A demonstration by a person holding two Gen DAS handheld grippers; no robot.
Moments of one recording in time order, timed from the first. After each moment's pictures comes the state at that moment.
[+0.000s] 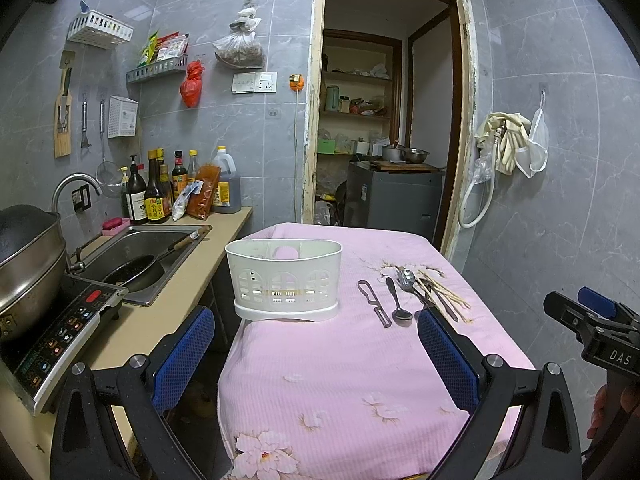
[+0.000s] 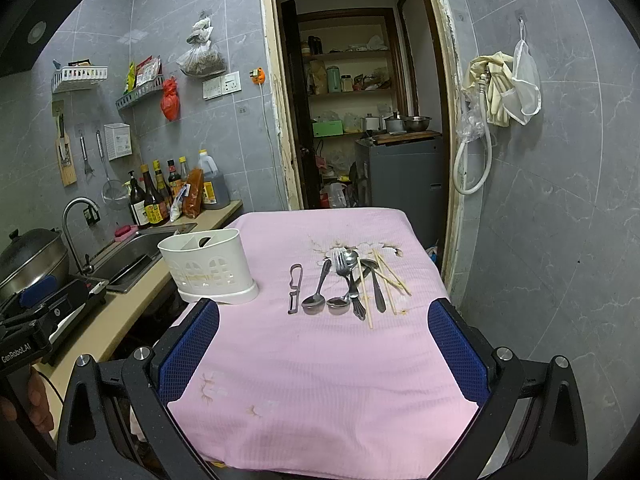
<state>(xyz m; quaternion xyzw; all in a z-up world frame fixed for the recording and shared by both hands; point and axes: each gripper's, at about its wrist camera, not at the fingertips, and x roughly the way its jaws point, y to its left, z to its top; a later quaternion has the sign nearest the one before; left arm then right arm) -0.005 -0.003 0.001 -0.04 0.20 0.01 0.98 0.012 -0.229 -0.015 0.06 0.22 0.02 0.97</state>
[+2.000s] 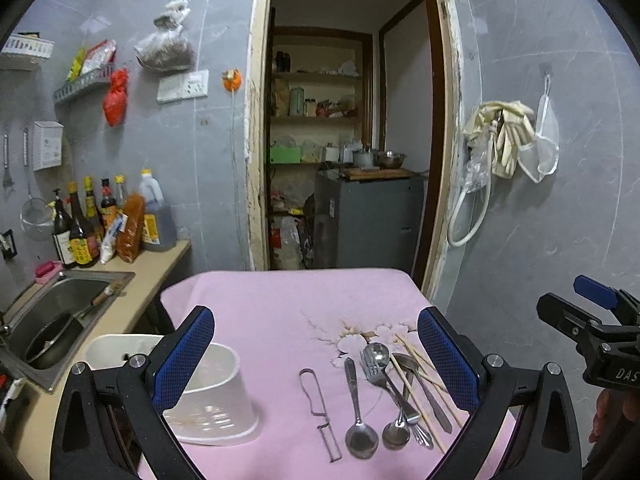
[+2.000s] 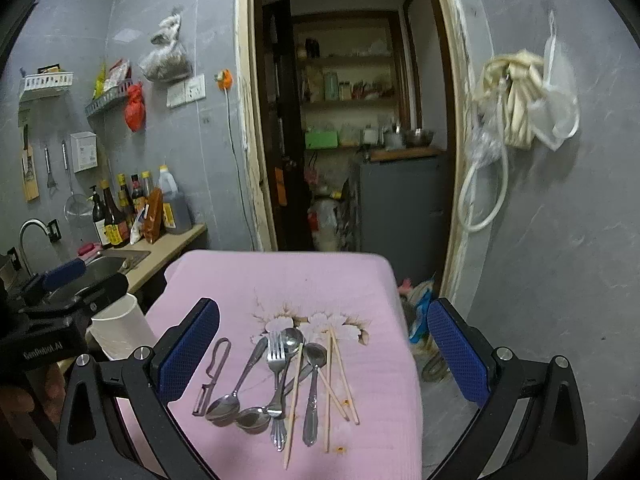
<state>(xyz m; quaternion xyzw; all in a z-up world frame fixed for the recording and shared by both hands) 0.215 -0.101 0.000 -0.01 0.19 -0.03 0.98 0.231 -0.330 -0.005 0.05 0.22 0.04 0.97</state>
